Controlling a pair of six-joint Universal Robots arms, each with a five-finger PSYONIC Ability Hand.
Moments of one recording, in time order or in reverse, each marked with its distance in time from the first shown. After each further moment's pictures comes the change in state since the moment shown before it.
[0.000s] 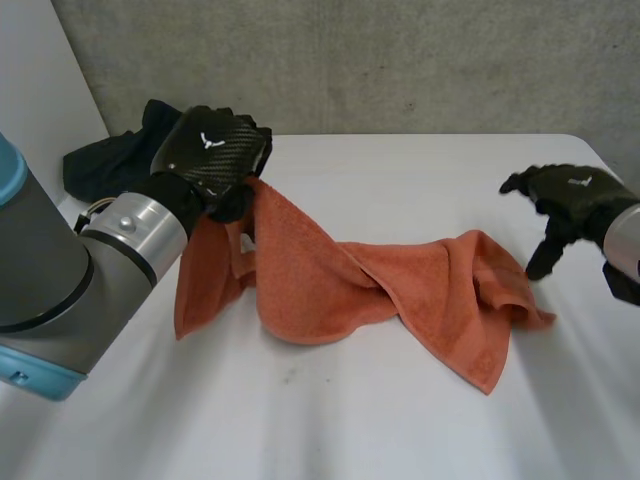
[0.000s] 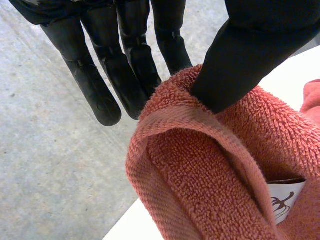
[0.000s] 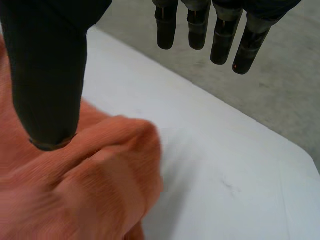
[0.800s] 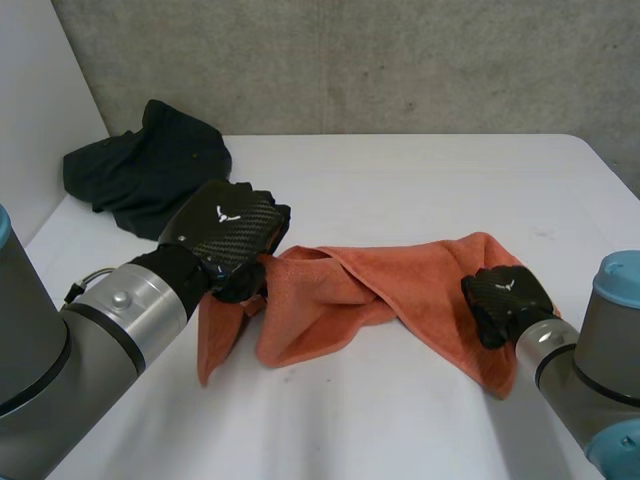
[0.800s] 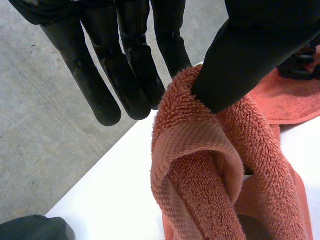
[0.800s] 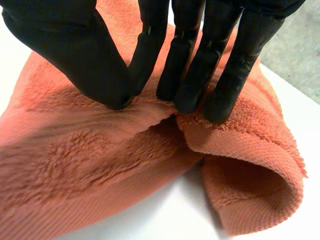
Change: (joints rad) left arm -0.063 0.118 -0.143 -0.169 -0.005 0.006; right arm 0.167 0.177 0.378 -0.514 0.162 -0.077; left_hand 0.000 0.000 0.000 0.000 0.000; right_hand 0.791 0.949 0.969 0.949 0.925
